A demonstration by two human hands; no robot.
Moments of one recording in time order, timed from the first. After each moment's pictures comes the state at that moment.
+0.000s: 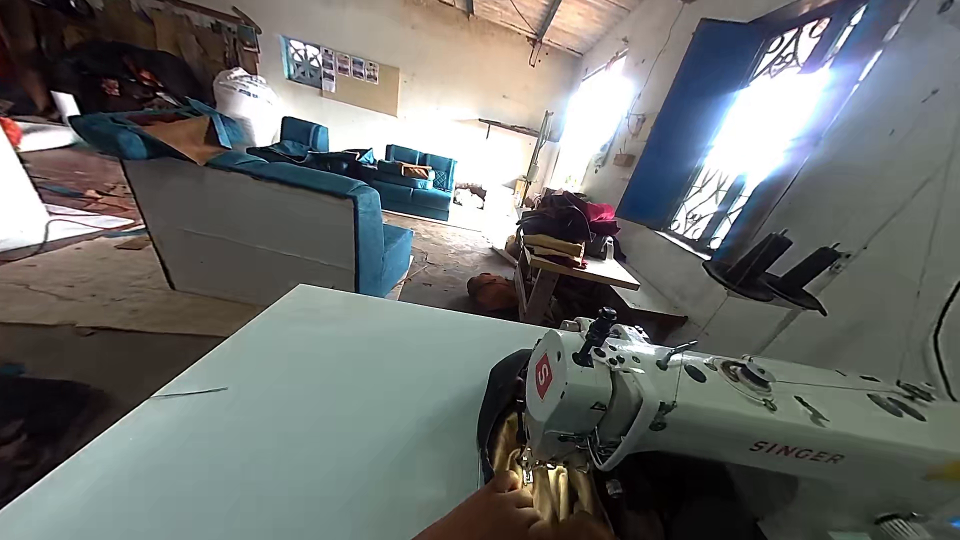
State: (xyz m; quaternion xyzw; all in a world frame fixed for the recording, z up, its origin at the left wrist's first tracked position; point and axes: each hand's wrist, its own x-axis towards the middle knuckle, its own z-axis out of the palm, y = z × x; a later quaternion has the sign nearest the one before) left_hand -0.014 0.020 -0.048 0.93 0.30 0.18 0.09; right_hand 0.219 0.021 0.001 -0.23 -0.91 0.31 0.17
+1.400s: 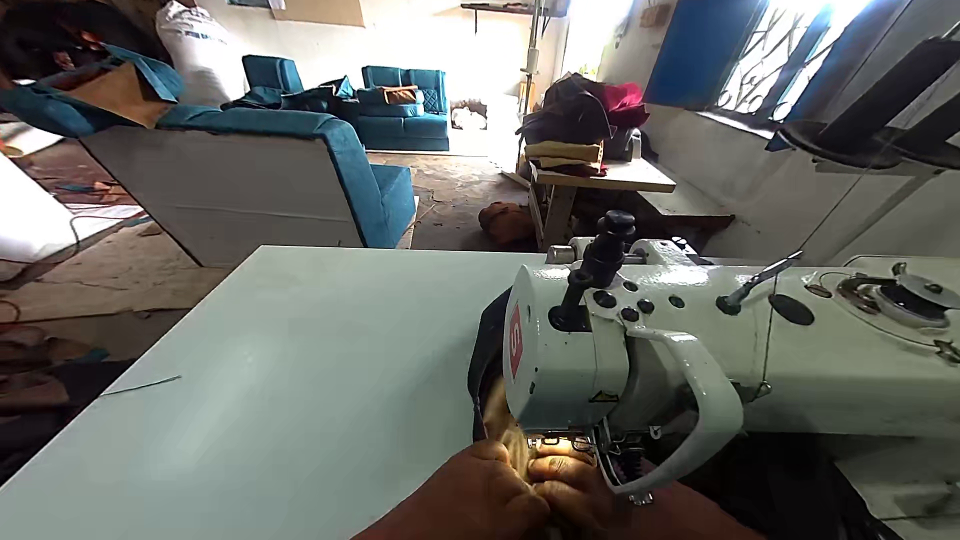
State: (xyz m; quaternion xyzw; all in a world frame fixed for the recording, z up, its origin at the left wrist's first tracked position) left_hand -0.027 0.030 -0.062 0.91 0.27 0.30 -0.02; right_hand 0.223 0.100 -0.059 -0.09 -0.99 0.10 0.09
